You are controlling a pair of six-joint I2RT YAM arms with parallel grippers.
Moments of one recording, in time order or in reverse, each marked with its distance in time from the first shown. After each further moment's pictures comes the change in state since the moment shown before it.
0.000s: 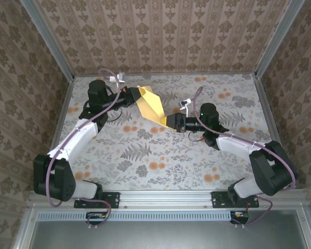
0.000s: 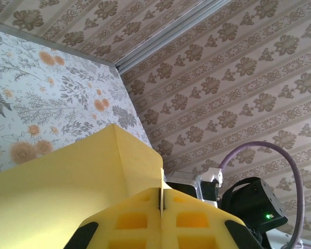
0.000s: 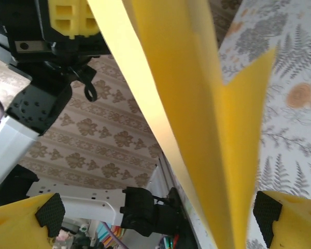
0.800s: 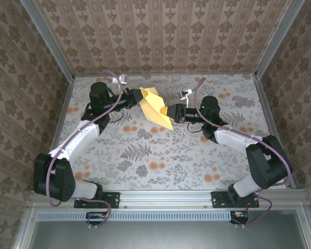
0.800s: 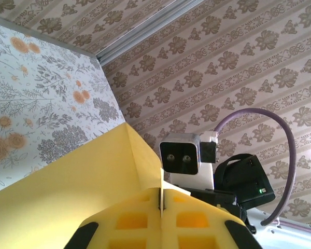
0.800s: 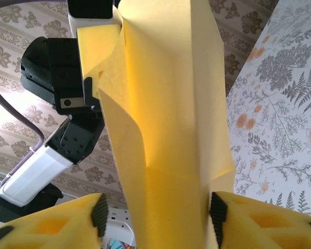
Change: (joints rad) left arm -0.021 0.000 -0.037 0.077 0.034 -0.064; right arm -0.037 0.058 0.093 0.097 -0.029 0.097
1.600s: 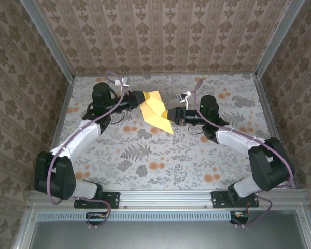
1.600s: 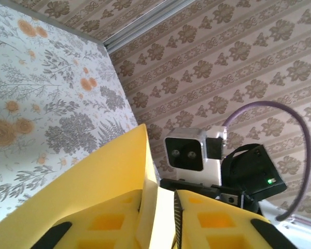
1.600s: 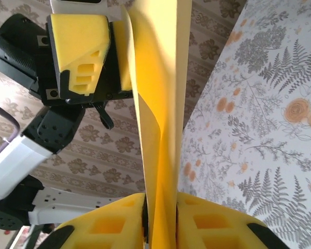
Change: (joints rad) left arm -0.007 0.019 -0.005 -0.104 -0.003 0.072; right arm -0.004 -0.042 0.008 -0.229 -0.002 -0.138
